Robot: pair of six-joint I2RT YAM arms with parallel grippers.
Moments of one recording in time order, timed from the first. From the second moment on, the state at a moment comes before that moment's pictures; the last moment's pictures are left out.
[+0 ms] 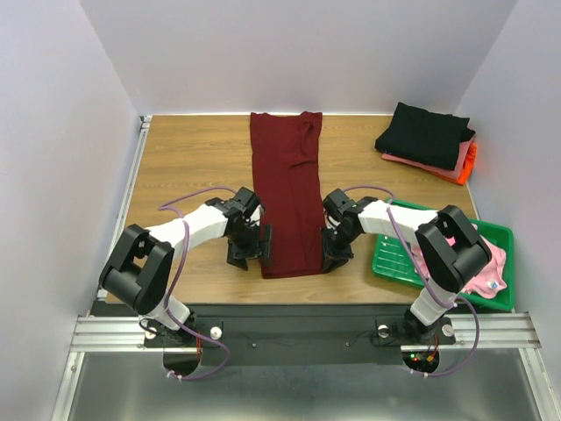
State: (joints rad) left arm -0.58 1.52 0.88 -0.71 0.28 -0.55; right arm 0.63 1.69 0.95 -0.66 -0.36 0.64
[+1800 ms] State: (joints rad) left arm -0.66 1.64 1.06 -0.74 0.22 -0.55; right arm 0.64 1.68 1.07 -0.67 -0.29 0.65
